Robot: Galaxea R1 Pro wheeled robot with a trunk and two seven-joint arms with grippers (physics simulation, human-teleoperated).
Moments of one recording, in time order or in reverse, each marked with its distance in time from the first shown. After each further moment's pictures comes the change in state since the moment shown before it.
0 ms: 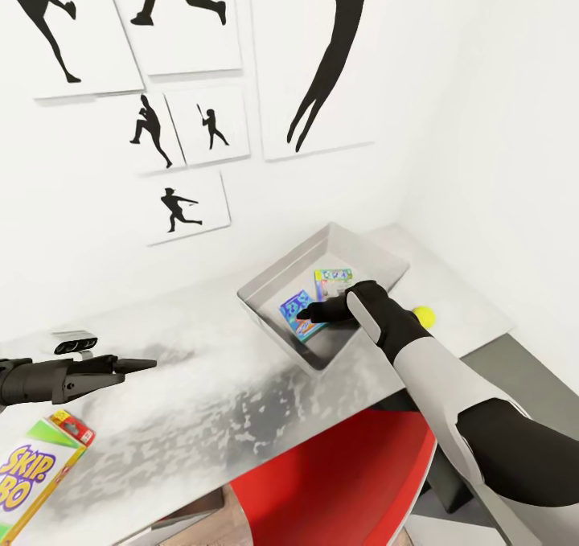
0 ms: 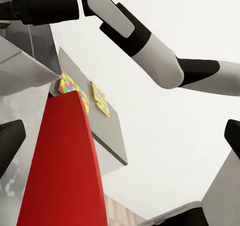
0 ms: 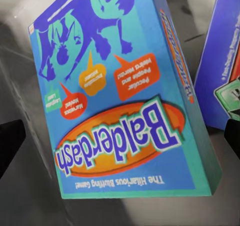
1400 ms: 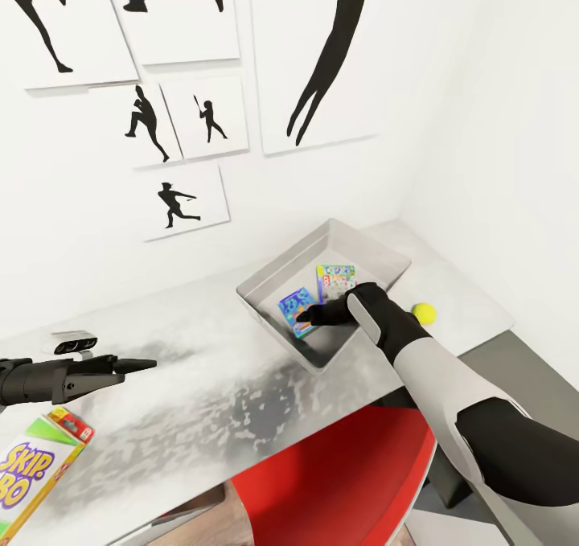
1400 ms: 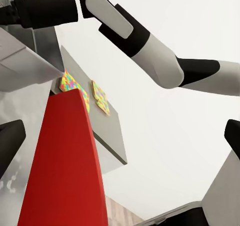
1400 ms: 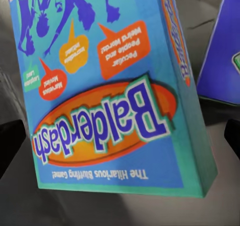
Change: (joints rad) left arm 0.000 0.000 0.000 0.000 0.000 -0.002 0.000; right arm -0.001 0.000 -0.001 0.025 -0.009 0.003 0.015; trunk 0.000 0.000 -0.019
